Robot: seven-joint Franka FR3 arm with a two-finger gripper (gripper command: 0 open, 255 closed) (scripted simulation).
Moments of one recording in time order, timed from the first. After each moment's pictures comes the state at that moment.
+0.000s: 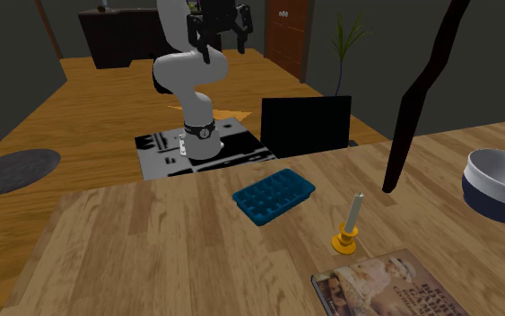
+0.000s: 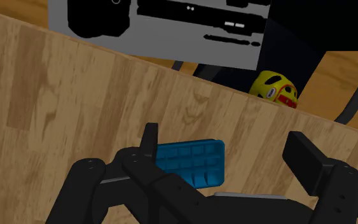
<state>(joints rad) 0.01 -0.75 -0.05 -2.34 0.09 1.44 -0.09</state>
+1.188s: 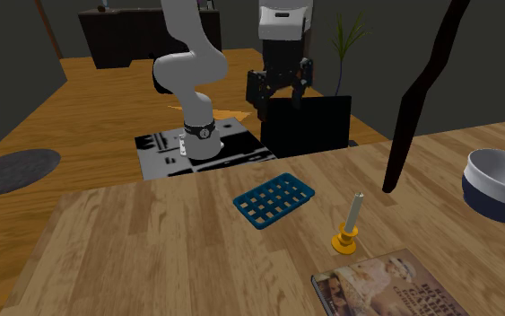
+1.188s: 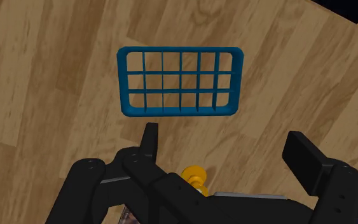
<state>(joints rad) 0.06 -0.23 0.05 -2.14 0.08 1.84 -0.05</state>
